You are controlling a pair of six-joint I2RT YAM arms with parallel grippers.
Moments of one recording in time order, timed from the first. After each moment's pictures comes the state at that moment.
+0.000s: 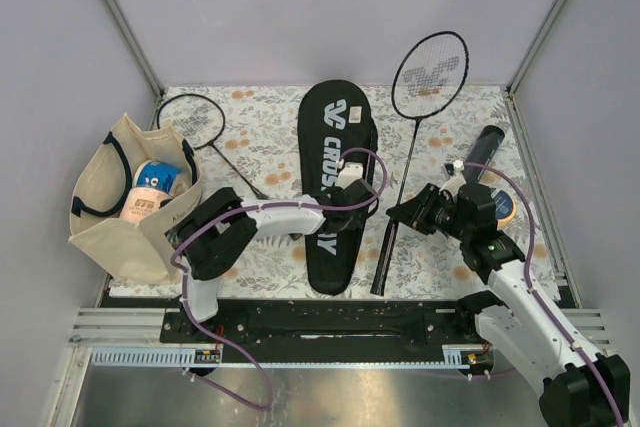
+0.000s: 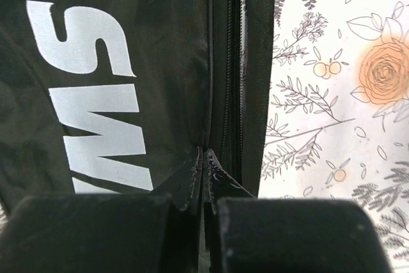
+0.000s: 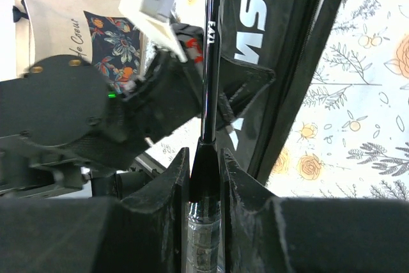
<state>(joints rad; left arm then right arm) -1.00 1.92 1.21 -0.26 -0.41 -0.74 0.30 0.75 0.48 -0.13 -0.46 0.85</state>
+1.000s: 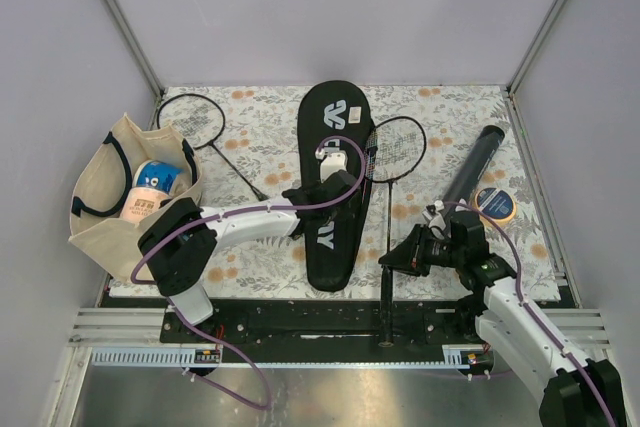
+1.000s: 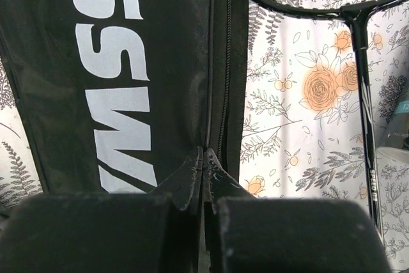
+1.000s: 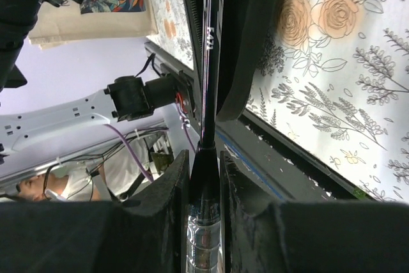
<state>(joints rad) -0.96 1.69 1.09 -0.21 -0.39 -0.78 0.30 0.66 0.25 -0.22 -0.79 1.03</state>
